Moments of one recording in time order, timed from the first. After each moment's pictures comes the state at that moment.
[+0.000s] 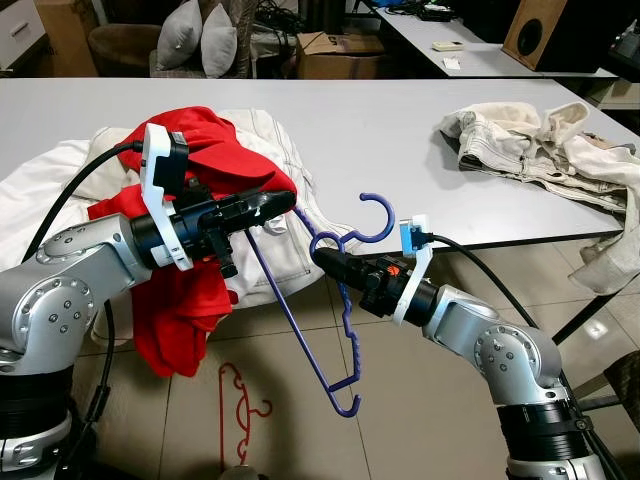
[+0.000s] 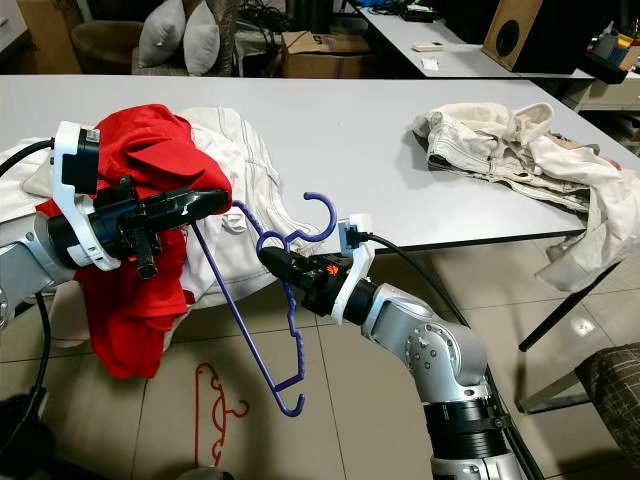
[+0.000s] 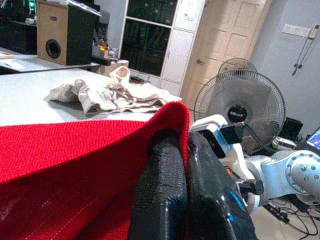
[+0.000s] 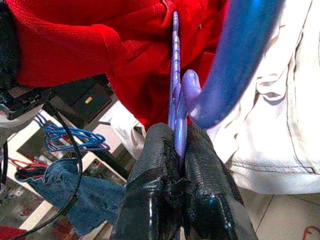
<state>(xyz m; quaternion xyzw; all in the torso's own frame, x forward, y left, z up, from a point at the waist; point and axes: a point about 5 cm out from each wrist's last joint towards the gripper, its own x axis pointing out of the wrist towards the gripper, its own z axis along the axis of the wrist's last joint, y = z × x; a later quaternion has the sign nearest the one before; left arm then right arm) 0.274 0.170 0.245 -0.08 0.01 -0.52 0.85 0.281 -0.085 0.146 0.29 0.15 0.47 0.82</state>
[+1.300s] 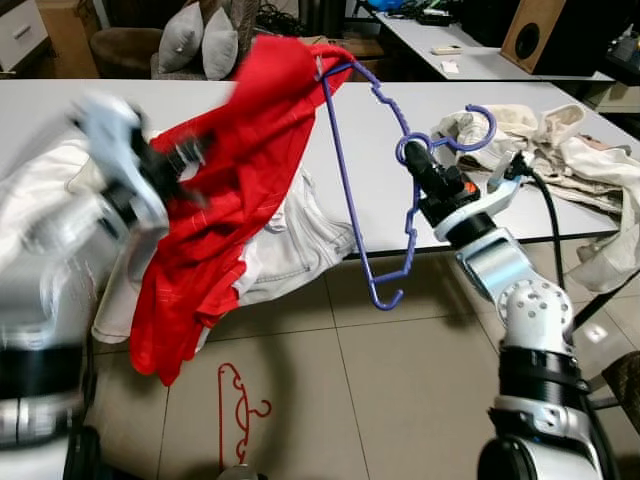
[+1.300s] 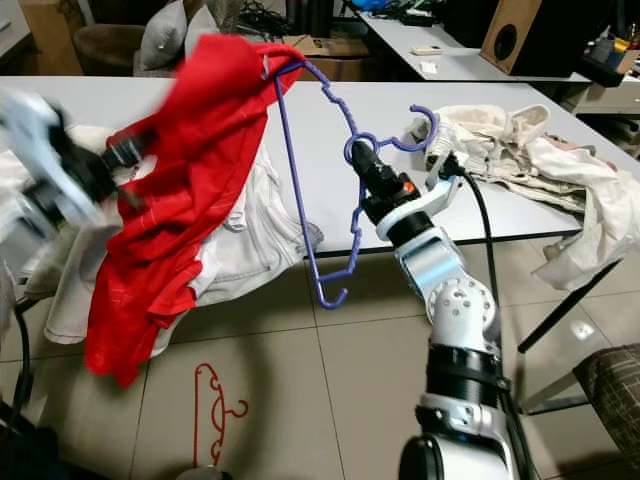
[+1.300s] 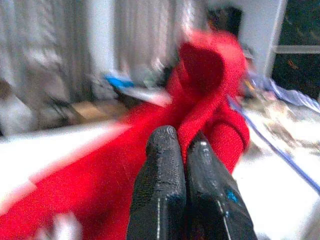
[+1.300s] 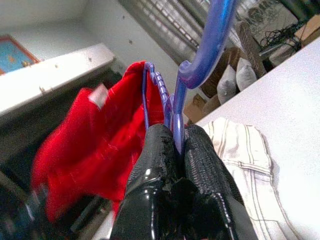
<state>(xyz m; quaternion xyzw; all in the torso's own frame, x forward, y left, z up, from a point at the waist) 0.326 0.225 0.273 0.00 -0.11 -0.22 0.97 0.333 -0.139 0.199 0.44 -0.02 0.26 0.86</state>
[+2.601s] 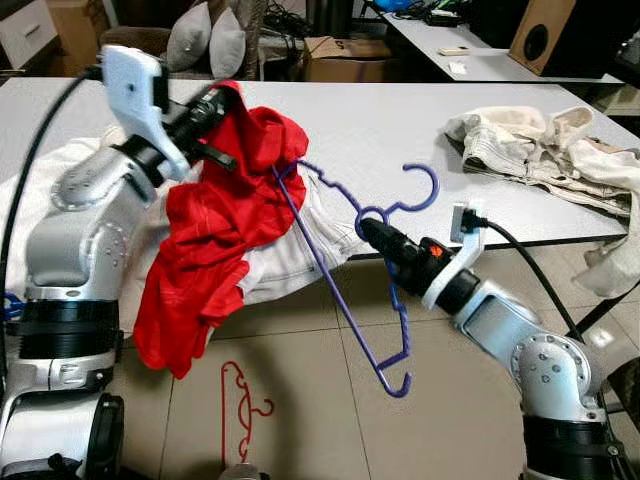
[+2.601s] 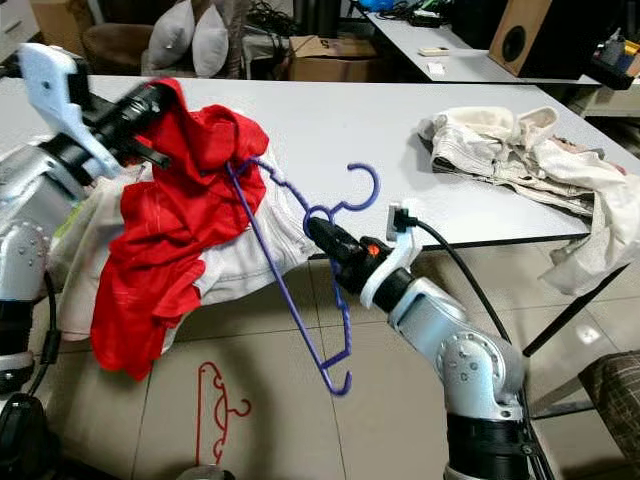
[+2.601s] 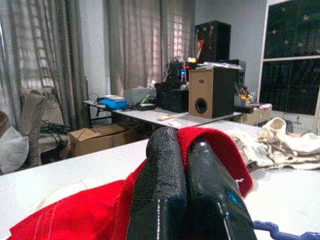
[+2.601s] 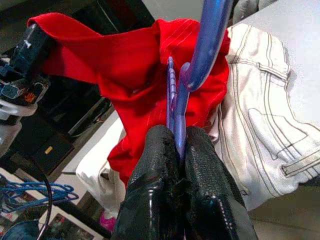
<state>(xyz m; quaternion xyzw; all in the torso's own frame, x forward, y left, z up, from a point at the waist) 0.341 0.194 0.279 0.02 -0.14 -0.25 0.96 0.280 -0.120 0.167 0.33 0.10 0.34 0.87</state>
